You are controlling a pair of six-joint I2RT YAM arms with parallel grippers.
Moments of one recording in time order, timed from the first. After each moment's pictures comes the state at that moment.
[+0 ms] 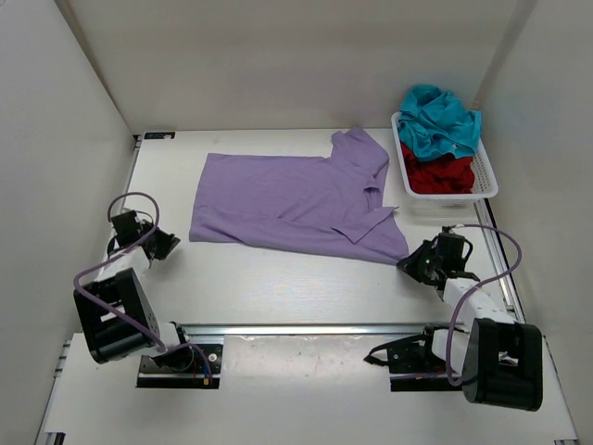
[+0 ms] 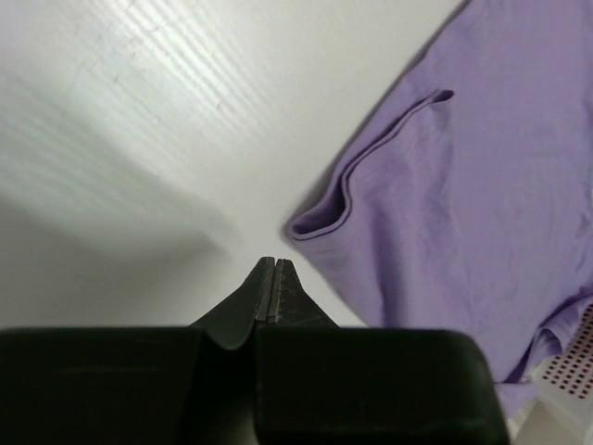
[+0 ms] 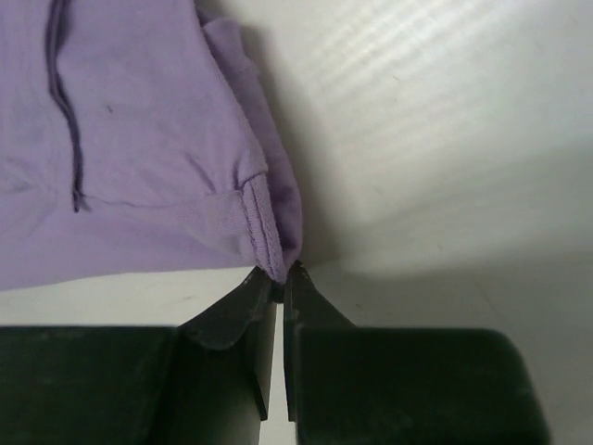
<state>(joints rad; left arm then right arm) 0.38 1.37 0.59 -0.05 0.27 -0.71 -0.13 1.07 0.31 -0.05 -0.25 0.61</state>
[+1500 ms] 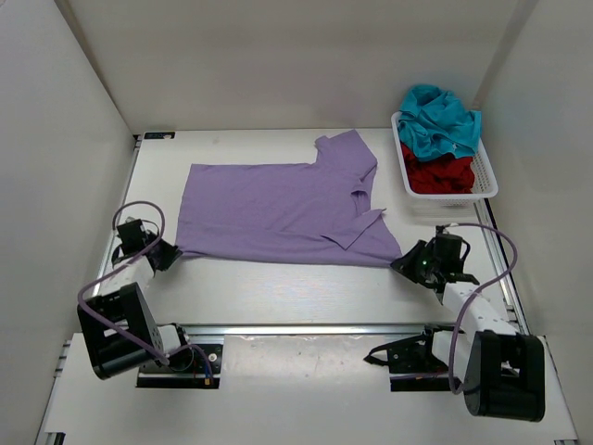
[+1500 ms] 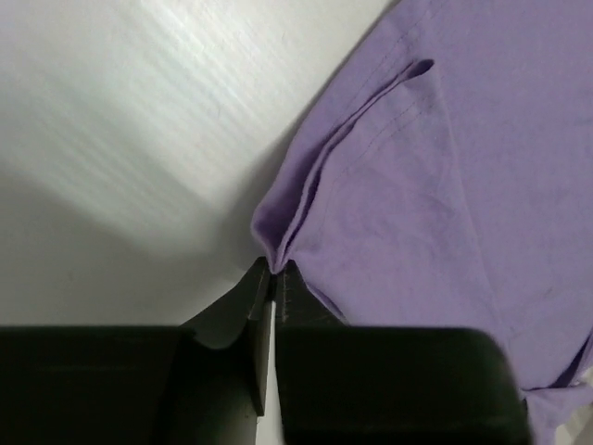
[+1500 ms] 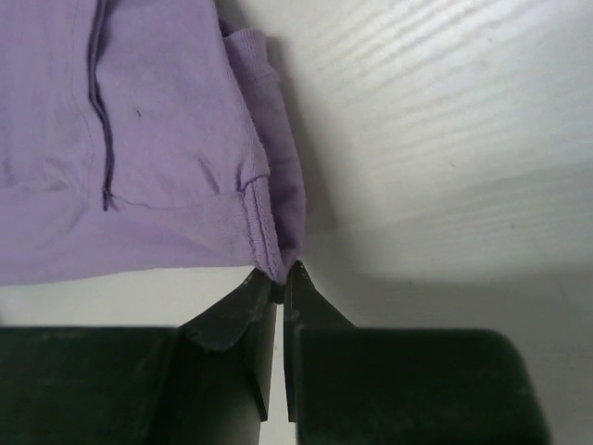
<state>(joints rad) 0.37 1.28 0.52 -0.12 0.19 -0.66 -0.09 1.02 0.30 -0.09 -0.31 0.60</state>
